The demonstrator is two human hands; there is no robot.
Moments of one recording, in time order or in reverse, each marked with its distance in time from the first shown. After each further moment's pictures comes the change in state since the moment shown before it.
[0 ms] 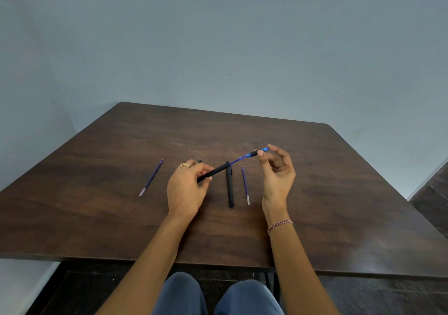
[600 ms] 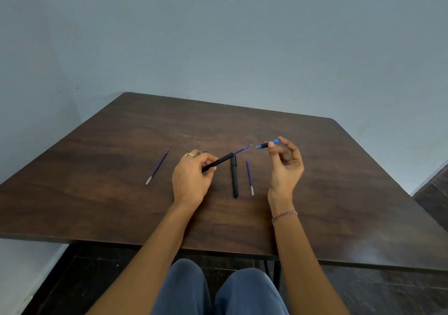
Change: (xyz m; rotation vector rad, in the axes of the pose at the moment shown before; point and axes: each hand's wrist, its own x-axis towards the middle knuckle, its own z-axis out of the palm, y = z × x) left_hand 0.000 -0.001 0.000 -0.017 0.025 -0.010; right_hand 0.001 -0.002 -0.001 0.021 0.085 -0.014
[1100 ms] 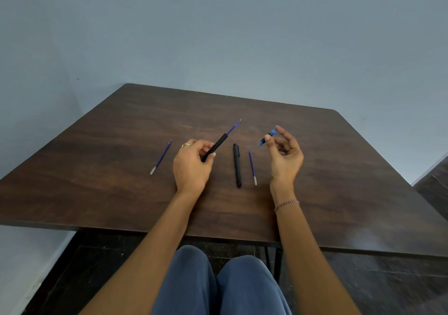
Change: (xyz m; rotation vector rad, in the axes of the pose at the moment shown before) left_hand 0.003 -0.001 -0.002 -0.060 0.077 -0.113; right_hand -0.003 -0.003 0.000 -0.200 -0.054 0.039
